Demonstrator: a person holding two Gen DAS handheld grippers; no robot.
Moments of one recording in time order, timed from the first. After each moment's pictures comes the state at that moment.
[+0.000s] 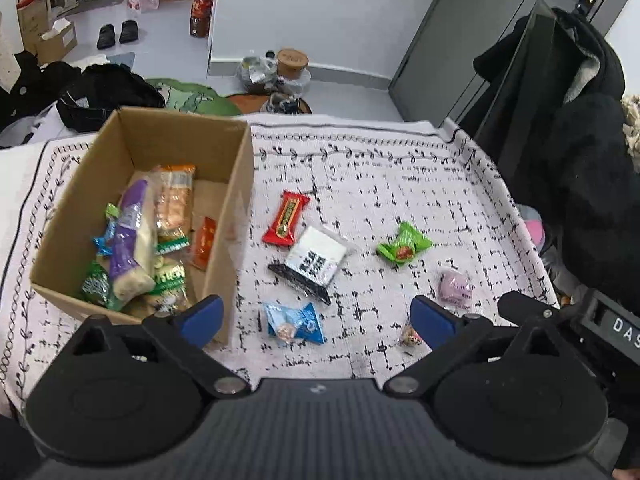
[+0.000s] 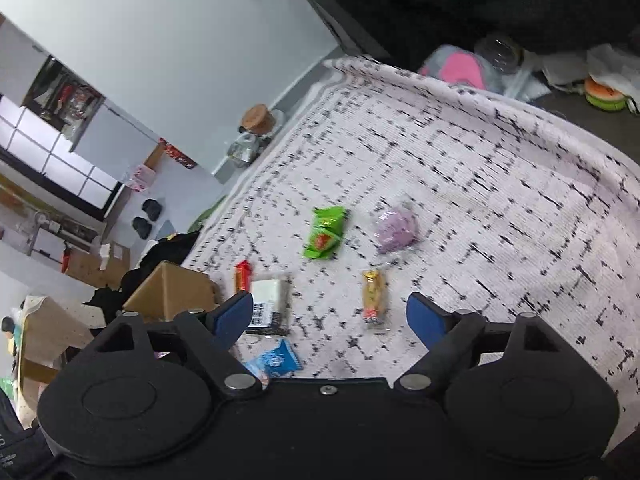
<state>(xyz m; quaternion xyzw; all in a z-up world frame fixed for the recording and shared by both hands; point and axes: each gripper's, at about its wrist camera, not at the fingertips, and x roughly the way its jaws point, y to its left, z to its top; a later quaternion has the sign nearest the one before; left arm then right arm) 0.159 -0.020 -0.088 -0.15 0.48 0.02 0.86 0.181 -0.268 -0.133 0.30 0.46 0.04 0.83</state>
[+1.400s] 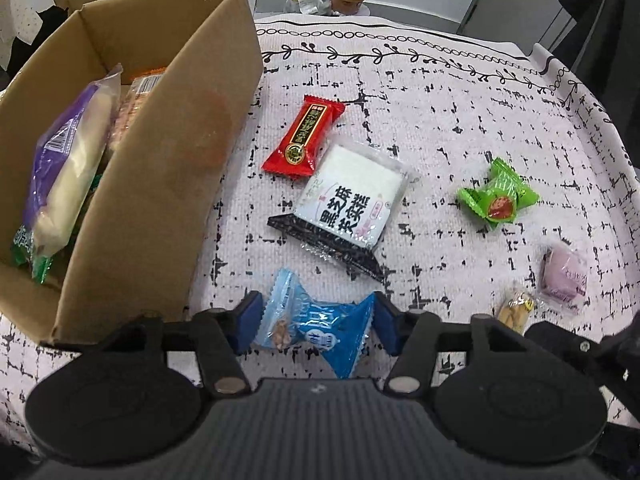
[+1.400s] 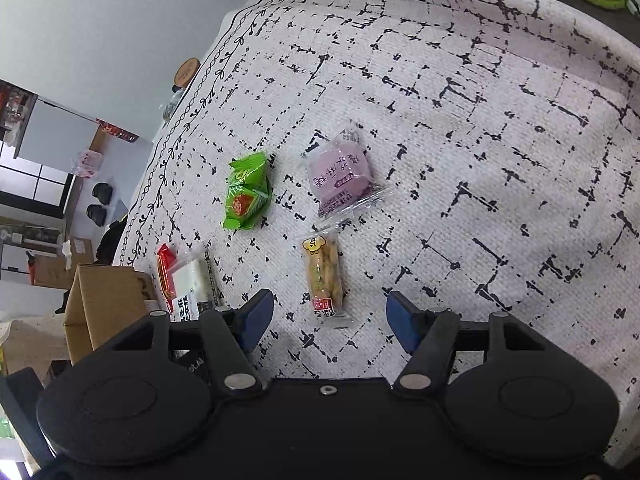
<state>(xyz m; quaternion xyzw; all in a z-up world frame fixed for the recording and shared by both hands) 0.213 -0.051 -0.202 -0.13 0.56 0.11 0.81 0.228 -0.259 -0.212 0.33 0.56 -0.01 0.76</state>
